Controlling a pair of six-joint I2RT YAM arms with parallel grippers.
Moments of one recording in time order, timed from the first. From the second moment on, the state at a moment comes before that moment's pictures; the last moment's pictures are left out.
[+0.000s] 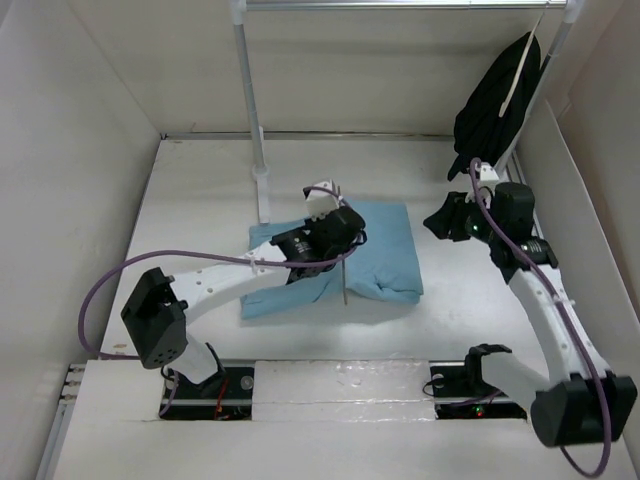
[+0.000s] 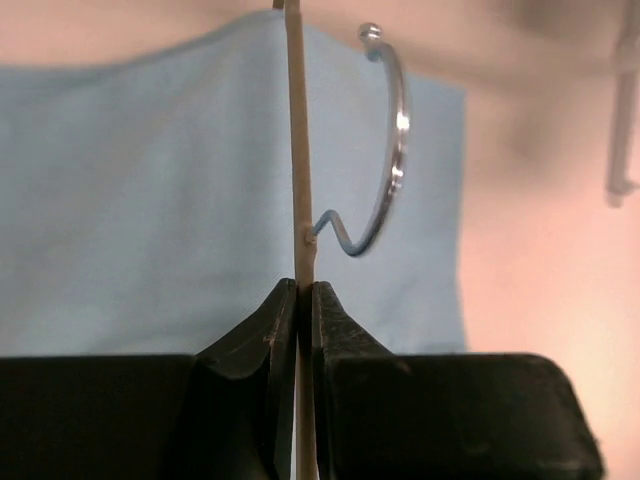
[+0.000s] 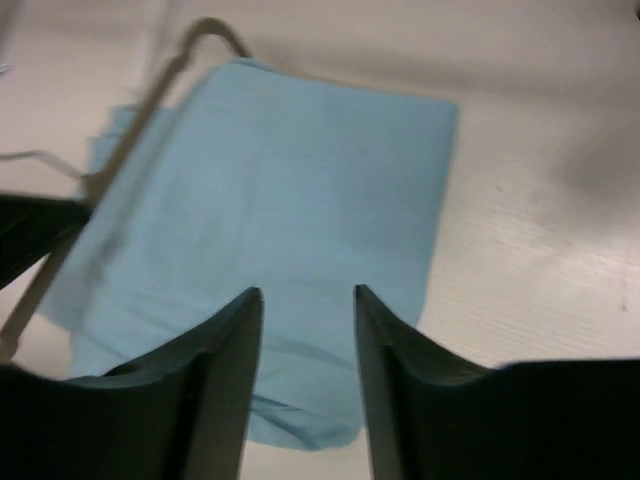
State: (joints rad) left arm -1.00 1.51 1.17 -0.41 -0.62 -0.96; right arm 0.05 1.05 0.90 -0.39 -0.43 0.19
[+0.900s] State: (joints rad) left arm -1.05 1.54 1.58 -0.53 -0.62 -0.78; right arm 0.73 0.98 0.91 -0.02 -0.34 0.92
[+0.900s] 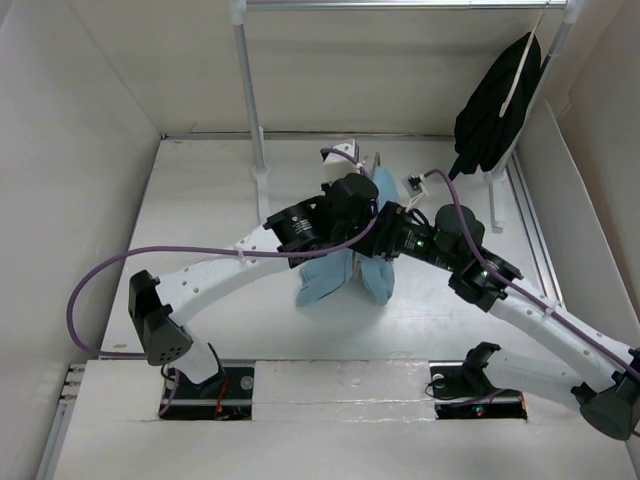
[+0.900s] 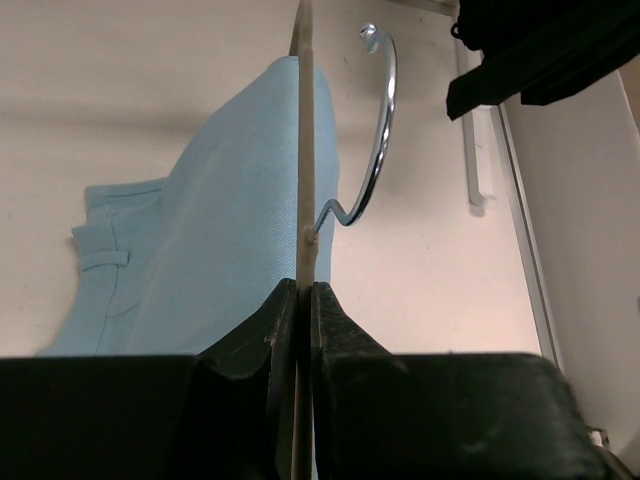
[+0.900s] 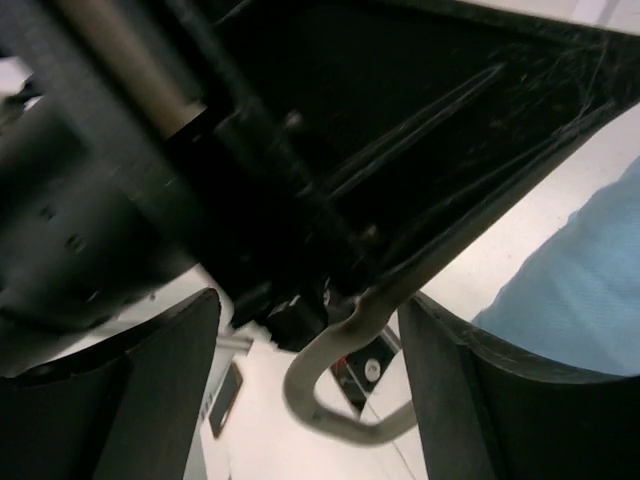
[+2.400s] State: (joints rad) left arm -0.97 1.33 1.73 -0.38 -0.48 -0.68; right arm 0.50 1.09 0.98 0.05 -0.25 1.15
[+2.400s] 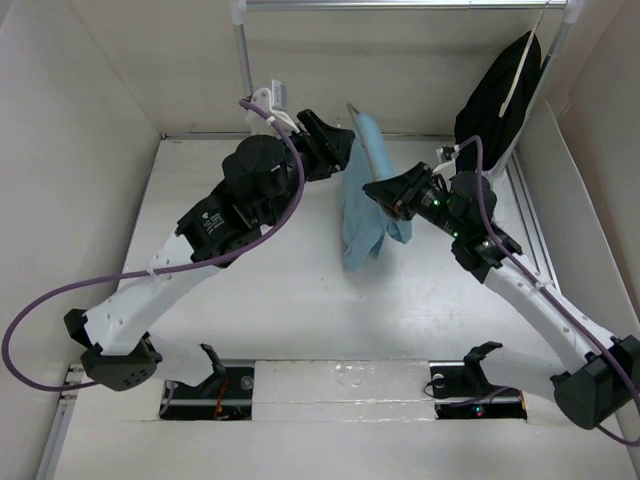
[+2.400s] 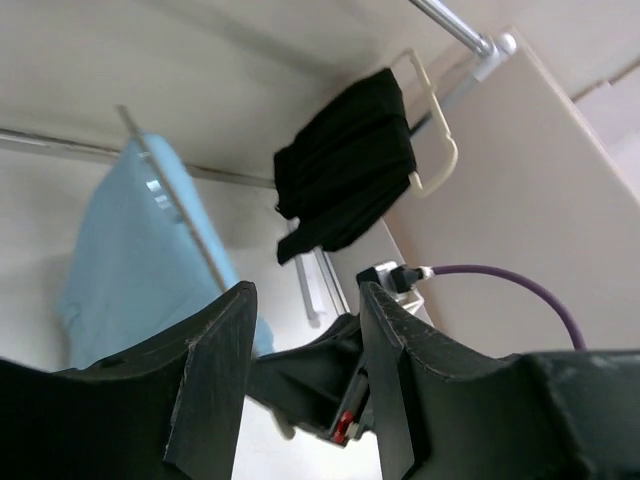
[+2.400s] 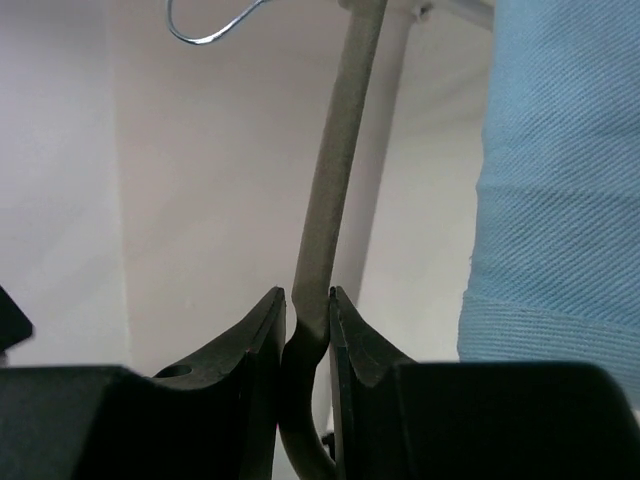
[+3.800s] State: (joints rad) left arm -0.96 1.07 1.26 -0.50 -0.42 -0.80; right arm 0.07 1.48 1.39 0.44 -0.14 1.53
